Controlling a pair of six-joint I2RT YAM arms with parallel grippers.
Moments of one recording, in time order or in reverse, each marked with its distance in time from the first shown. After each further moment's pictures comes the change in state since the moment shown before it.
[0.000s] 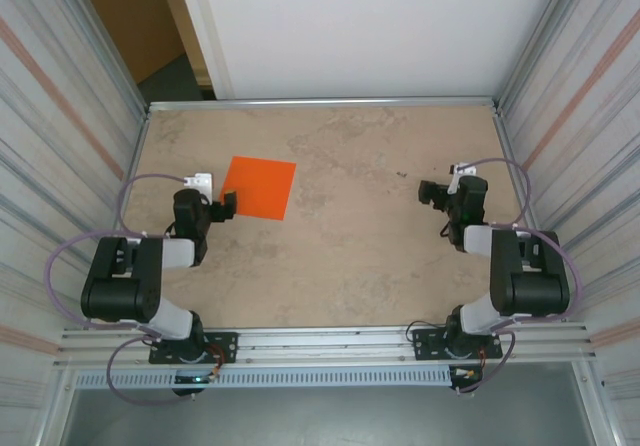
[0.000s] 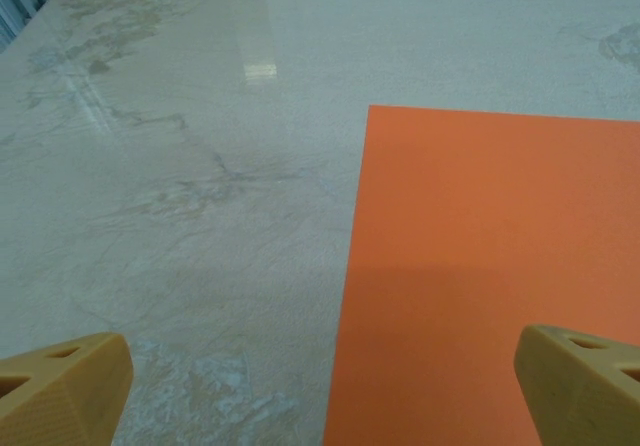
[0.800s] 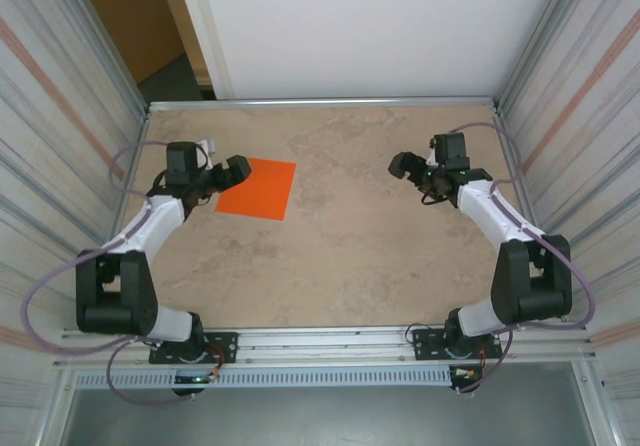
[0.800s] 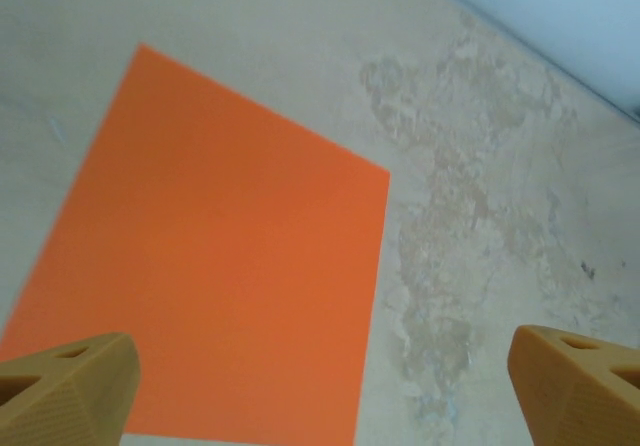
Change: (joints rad) left arm -0.013 -0.035 0.516 -0.840 0.430 -0.517; right arm 0.197 -0.010 0.496 -0.865 -0.225 0.517
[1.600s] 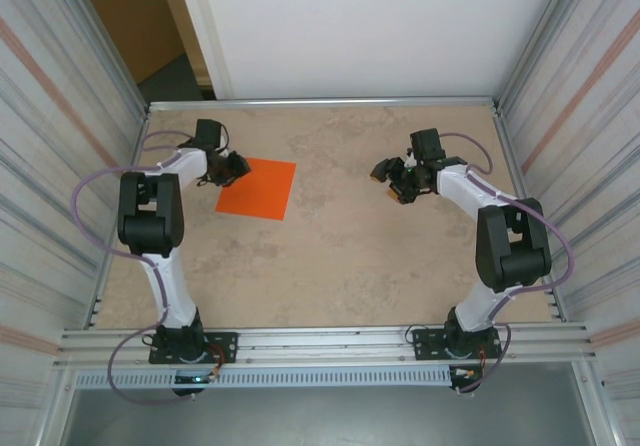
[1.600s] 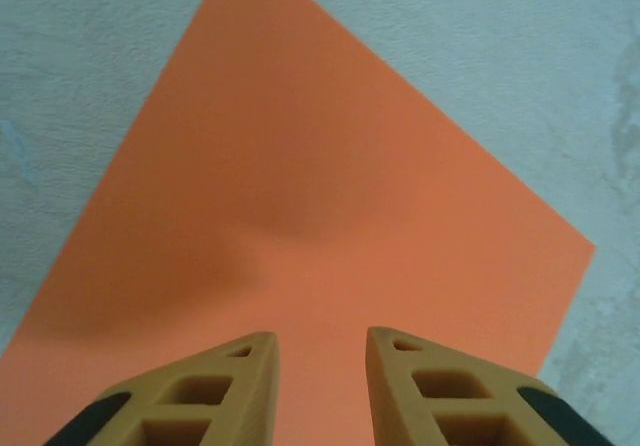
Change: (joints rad) left arm -0.008 0.565 0.475 -0.279 -0.082 -0.078; right arm 0.065 0.212 0.113 -0.047 -0.186 0.234
